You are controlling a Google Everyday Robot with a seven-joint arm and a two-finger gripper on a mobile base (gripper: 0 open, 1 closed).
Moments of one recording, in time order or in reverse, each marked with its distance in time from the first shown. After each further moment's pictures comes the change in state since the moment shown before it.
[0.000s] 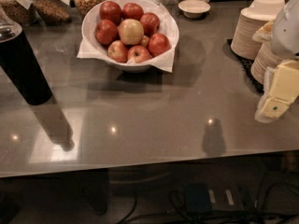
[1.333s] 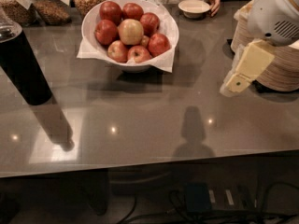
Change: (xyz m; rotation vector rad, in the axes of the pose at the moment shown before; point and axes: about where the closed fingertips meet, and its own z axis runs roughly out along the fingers) arm -0.054 -0.038 0.002 0.096 -0.193 0.054
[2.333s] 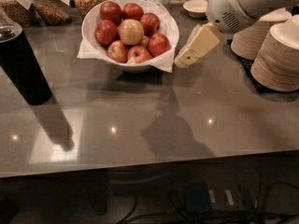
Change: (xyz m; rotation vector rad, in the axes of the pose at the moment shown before) arm -0.078 -0.060 0.048 0.134 -0.262 0.064
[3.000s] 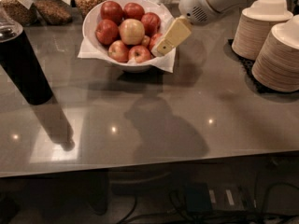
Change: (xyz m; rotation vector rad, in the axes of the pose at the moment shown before) arm -0.041 -0.019 0.057 -0.027 -0.086 -0.036
